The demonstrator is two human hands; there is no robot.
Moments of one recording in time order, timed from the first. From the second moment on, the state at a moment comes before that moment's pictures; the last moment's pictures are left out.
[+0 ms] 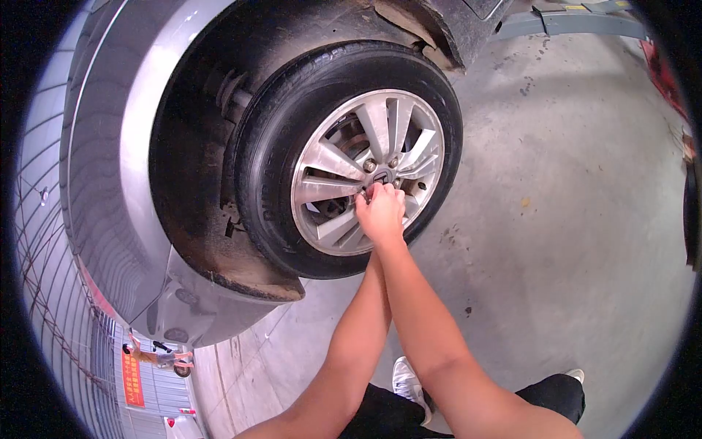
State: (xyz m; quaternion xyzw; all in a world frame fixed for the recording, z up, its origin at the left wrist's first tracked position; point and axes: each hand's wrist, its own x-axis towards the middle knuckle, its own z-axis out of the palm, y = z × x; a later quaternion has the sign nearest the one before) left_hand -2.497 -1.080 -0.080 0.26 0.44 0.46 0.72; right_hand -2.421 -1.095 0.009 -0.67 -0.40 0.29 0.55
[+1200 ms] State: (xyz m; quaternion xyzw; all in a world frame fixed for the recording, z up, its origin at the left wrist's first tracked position) left_hand -2.524 -1.113 -0.078 0.32 0.40 0.48 0.72; right_hand -2.437 -1.106 0.012 -0.64 -0.35 0.31 0.62
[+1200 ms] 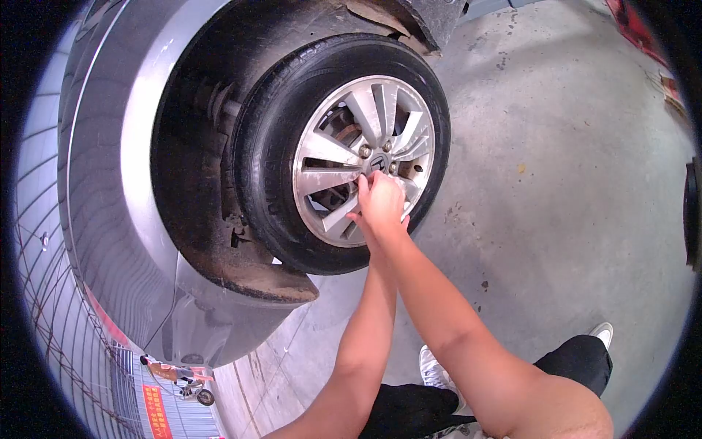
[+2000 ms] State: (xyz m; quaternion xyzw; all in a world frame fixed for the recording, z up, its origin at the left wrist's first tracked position) left_hand -2.528 -1.123 -0.083 0.33 0.40 0.47 0.72; right_hand -2.445 -1.108 0.013 -0.65 -0.34 0.32 0.60
